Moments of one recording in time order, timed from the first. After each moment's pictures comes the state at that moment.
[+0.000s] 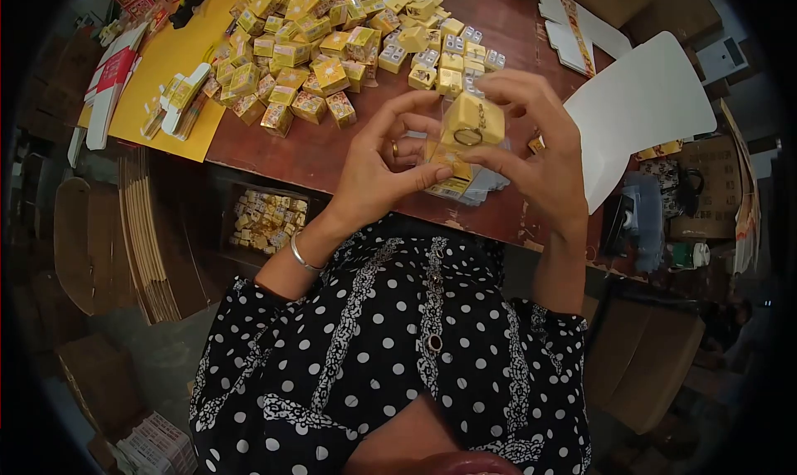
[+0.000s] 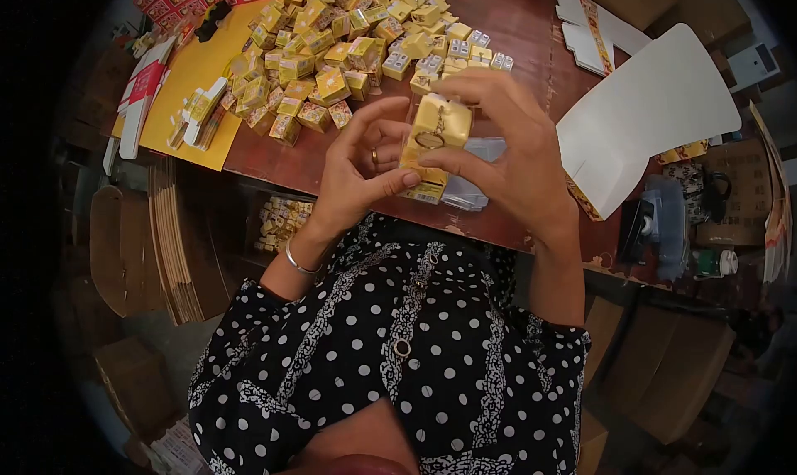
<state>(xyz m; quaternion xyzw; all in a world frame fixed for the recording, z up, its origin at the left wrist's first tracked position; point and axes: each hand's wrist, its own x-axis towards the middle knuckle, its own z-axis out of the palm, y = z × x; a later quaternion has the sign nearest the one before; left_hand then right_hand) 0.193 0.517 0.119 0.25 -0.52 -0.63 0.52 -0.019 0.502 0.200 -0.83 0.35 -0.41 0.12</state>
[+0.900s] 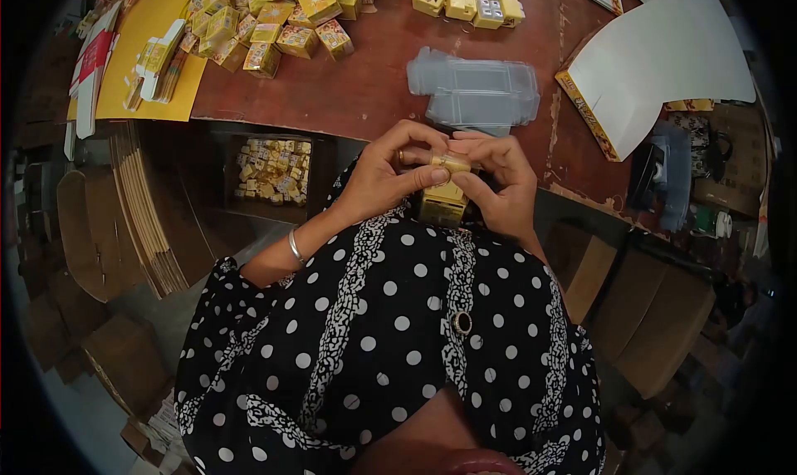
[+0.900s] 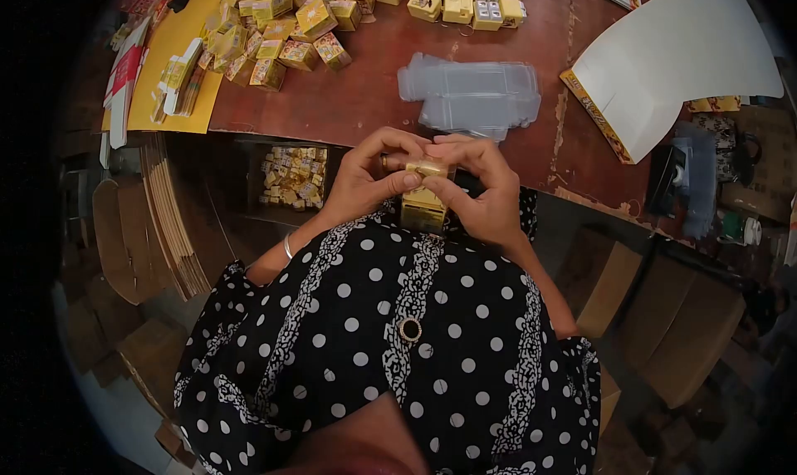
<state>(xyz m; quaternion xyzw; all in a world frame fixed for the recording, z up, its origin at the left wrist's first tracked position) 0.200 0.574 0.041 0.29 -0.46 -0.72 0.43 0.000 0.602 0.059 -0.53 0.41 -0.51 0.54</state>
